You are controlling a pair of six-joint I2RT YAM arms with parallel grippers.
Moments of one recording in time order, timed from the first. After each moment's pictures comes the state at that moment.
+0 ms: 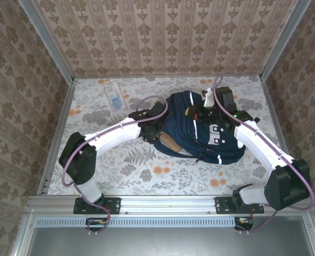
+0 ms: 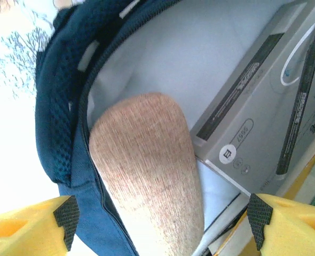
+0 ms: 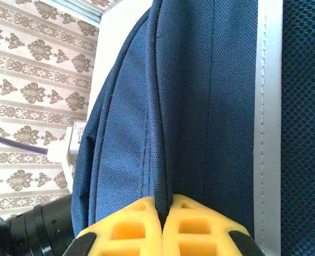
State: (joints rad) left arm -0.84 1.70 1.31 -0.67 -0.12 -1.36; right arm 0.30 1.33 1.07 -0.37 -0.51 0.69
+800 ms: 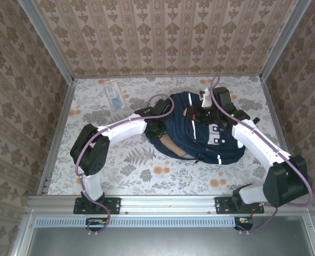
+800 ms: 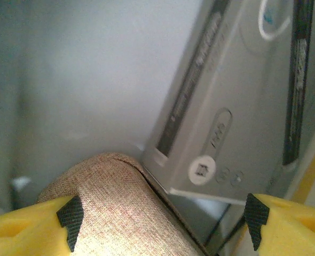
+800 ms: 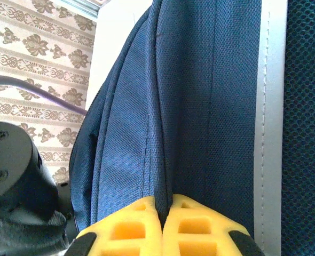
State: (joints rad) left arm -0.81 1.85 1.34 -0.52 0.08 -1.11; right arm 0.31 1.37 1.07 -0.36 -0.51 0.69
